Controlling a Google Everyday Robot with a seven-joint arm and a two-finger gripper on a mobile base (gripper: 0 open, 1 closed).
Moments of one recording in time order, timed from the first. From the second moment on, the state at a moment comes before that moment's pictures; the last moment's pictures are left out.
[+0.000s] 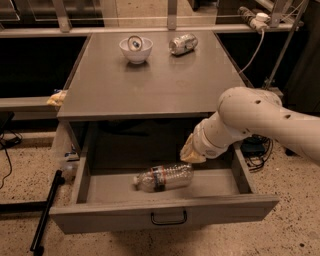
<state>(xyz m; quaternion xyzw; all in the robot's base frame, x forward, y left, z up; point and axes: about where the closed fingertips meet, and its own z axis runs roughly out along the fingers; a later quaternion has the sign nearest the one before) 0.541 -0.097 0.719 -0.66 0.71 0.05 0.24</state>
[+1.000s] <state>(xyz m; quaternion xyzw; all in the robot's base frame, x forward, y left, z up) 0.546 -0.088 0.689 -0.65 0.71 0.10 0.26</state>
